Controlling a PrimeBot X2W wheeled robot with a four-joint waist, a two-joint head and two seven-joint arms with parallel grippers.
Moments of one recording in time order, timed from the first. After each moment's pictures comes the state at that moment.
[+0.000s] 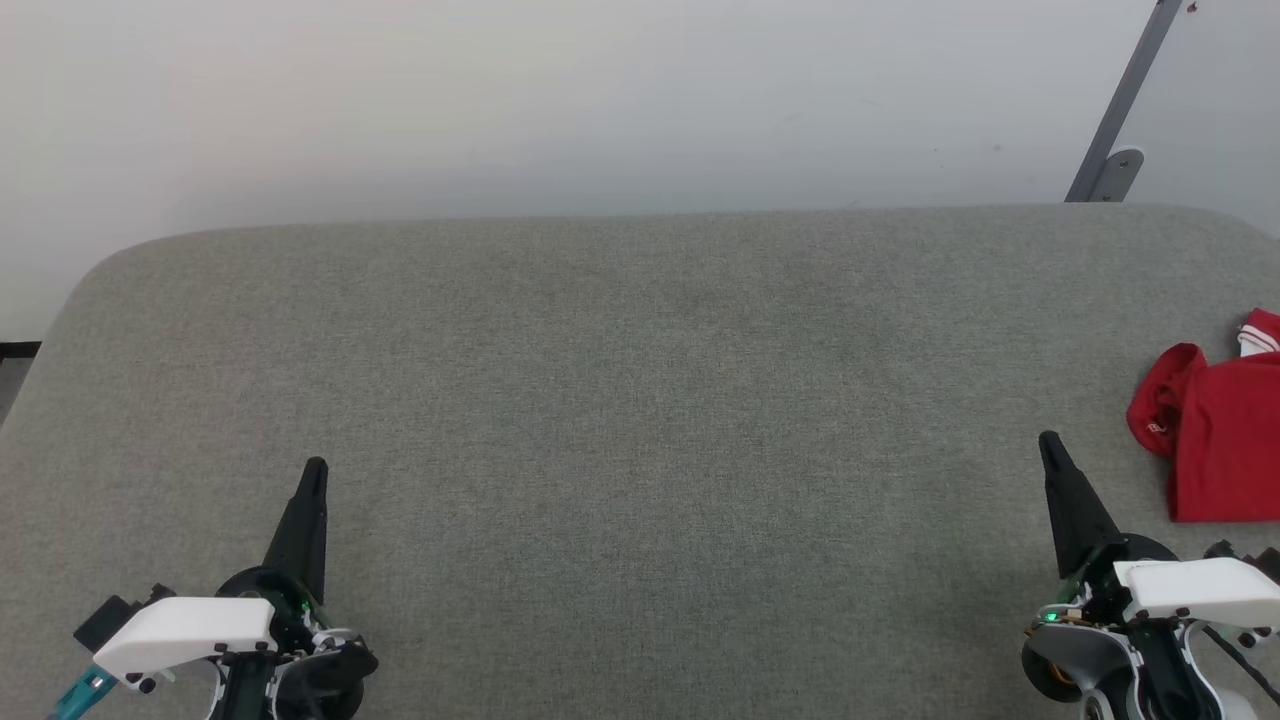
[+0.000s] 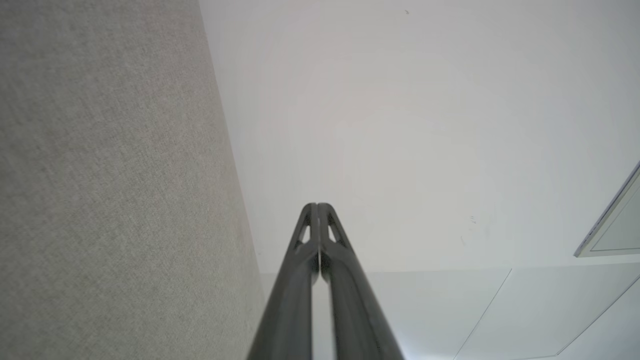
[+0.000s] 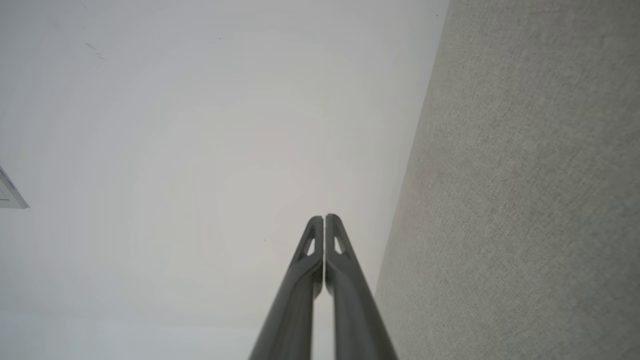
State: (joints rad) left arm -0.10 0.05 0.11 0.25 -1.61 -0.13 0.11; right arm -0.11 -0.05 -0.11 0.24 1.61 0.13 0.12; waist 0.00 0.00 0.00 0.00
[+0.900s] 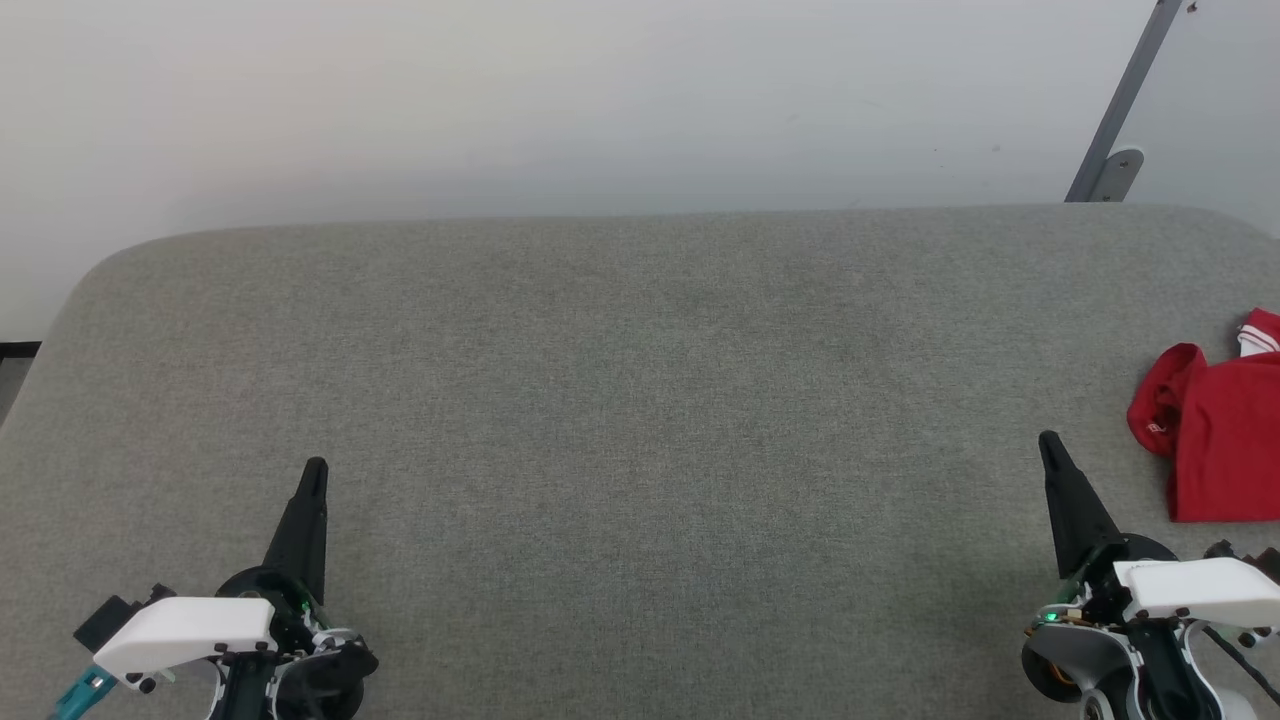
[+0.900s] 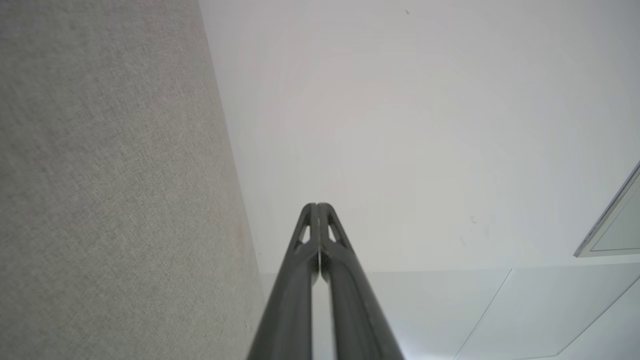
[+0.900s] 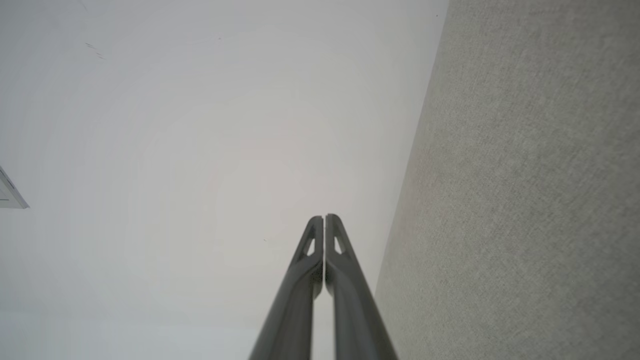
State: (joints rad) left arm -0.10 0.05 0.11 0.25 -1.61 -0.13 0.11; right arm -0.11 -0.05 -0.11 0.24 1.61 0.13 0.12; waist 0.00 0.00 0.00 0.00
